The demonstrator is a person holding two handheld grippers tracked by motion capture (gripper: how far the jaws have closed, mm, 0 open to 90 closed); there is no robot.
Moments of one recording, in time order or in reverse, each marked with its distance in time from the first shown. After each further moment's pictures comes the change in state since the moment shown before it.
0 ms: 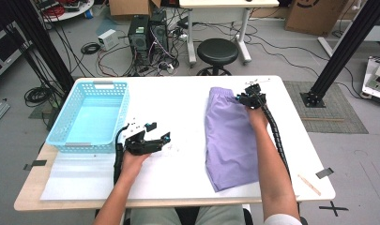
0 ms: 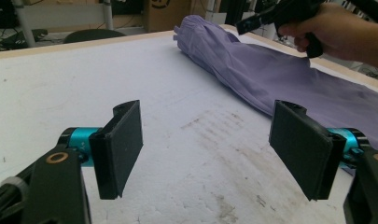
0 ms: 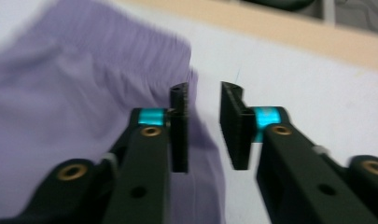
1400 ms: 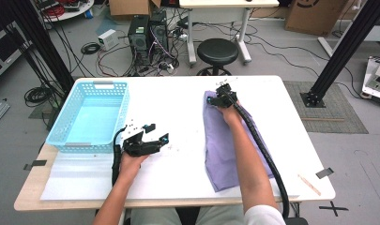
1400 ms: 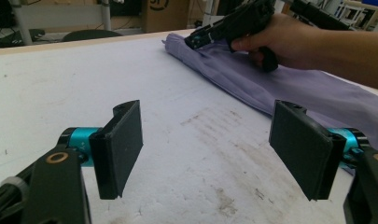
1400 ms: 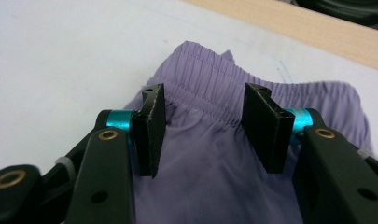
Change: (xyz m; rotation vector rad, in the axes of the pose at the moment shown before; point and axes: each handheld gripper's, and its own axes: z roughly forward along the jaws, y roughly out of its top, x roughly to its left) left arm 0.003 -0.005 -0.004 -0.004 -0.013 -0.015; right arm 0.075 0.017 0.064 0.040 0.117 -0.096
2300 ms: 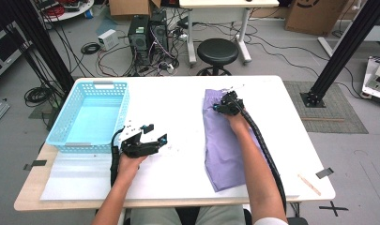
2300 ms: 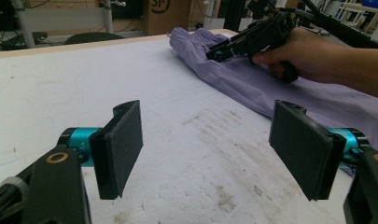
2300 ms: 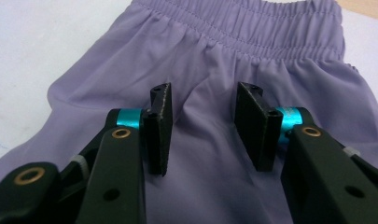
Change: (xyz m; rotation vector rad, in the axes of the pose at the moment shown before) left arm 0.000 0.000 -0.007 -0.013 0.005 0.002; right arm -0.005 -0.028 -0.023 0.047 0.011 -0.010
